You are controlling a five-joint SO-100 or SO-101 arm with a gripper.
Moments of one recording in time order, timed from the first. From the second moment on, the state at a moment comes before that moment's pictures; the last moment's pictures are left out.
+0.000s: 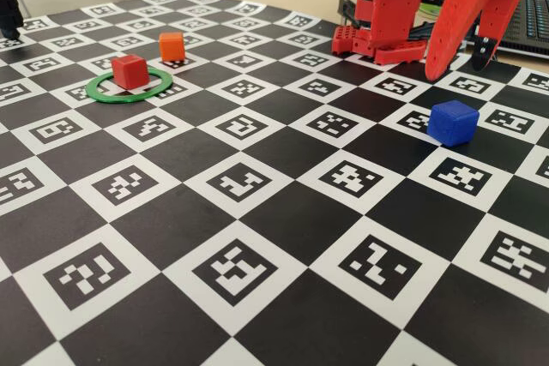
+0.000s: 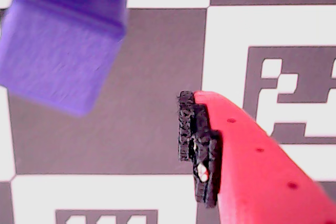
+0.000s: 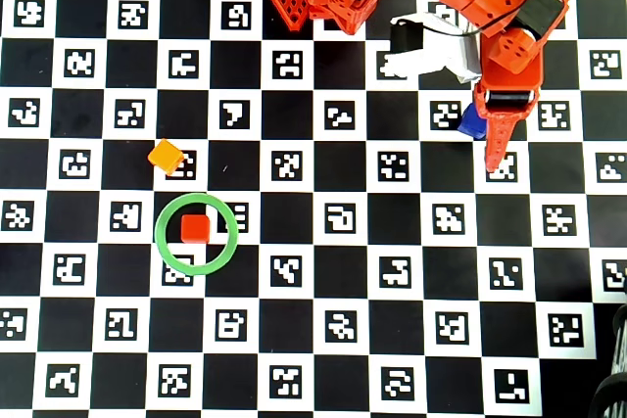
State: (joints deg) arm -54.1 97.7 114.5 70.0 53.7
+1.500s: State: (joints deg) arm -52.7 87.2 117.9 55.5 62.1
